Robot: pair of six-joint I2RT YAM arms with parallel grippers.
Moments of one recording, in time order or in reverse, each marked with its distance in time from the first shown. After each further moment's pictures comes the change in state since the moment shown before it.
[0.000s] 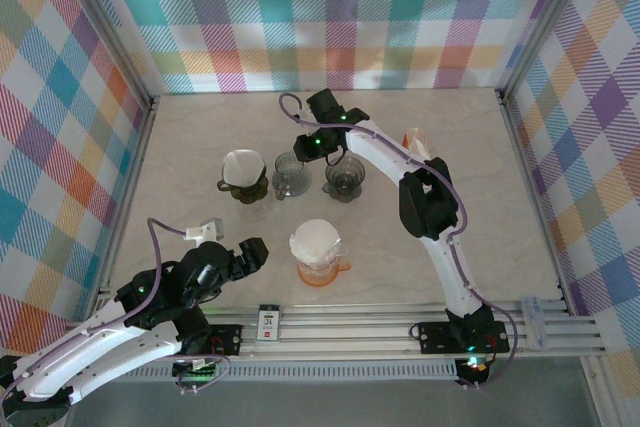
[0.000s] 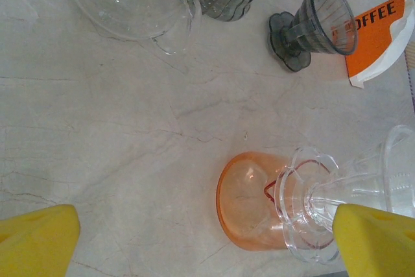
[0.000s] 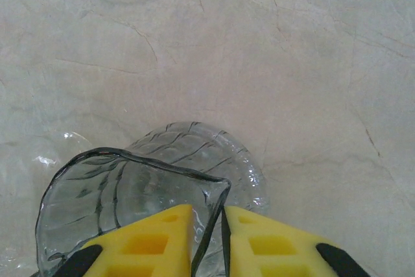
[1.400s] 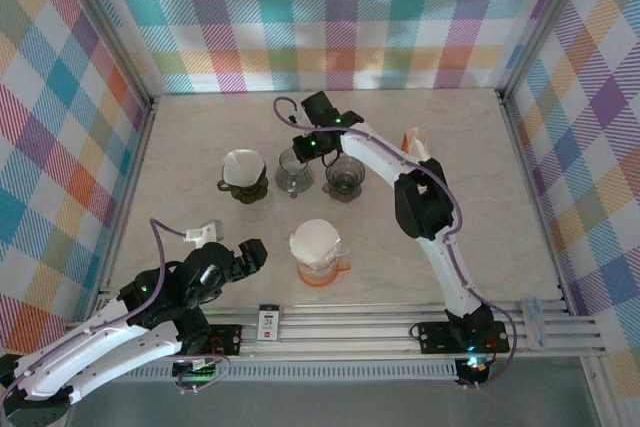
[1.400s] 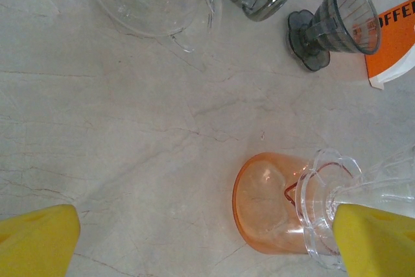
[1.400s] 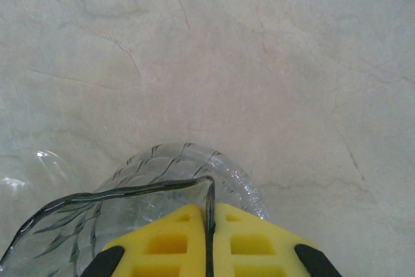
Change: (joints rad) left arm 0.000 0.014 -0.011 -0.021 -0.018 -0.012; right arm 0.022 0.013 0.020 0.035 0.089 -0.018
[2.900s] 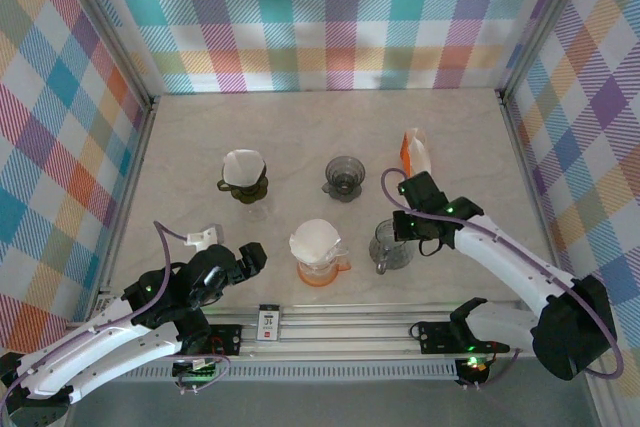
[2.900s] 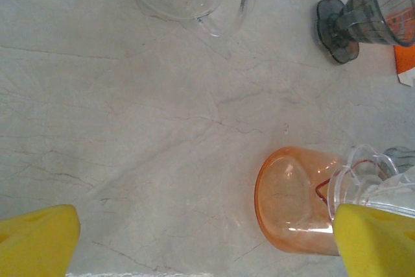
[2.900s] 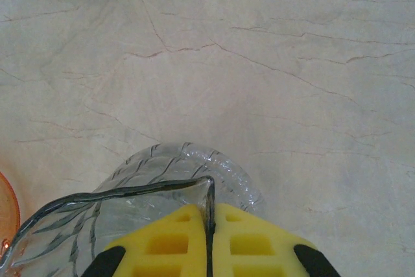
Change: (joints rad) left arm 0.000 0.003 -0.033 -0.029 0.002 -0.045; right arm -0.092 -1.208 -1.360 -0.021 0.264 0.269
